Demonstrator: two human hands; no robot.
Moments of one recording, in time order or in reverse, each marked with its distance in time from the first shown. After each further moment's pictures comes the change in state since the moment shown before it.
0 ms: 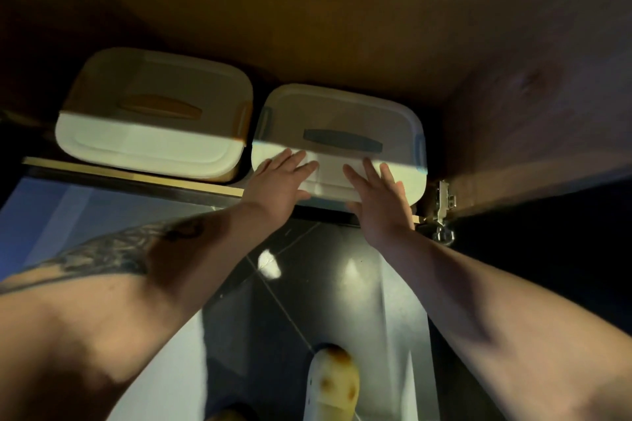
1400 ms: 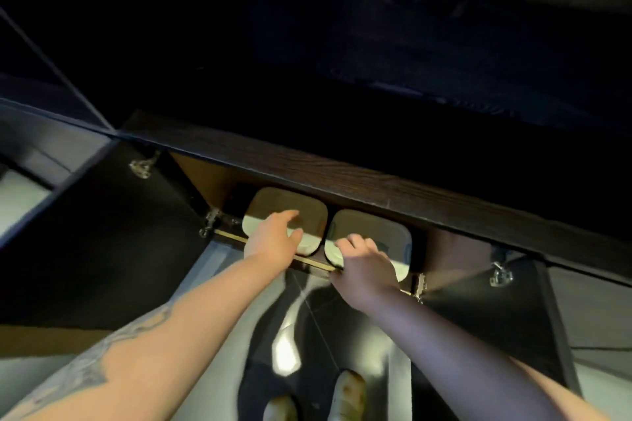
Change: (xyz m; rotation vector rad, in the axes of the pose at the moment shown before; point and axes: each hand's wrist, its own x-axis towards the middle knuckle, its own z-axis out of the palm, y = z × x) left_hand -0.291 0.080 -0.419 -0.470 0.259 -0.525; right_hand -0.268 -0.211 -0.404 0.057 -0.028 -0.240
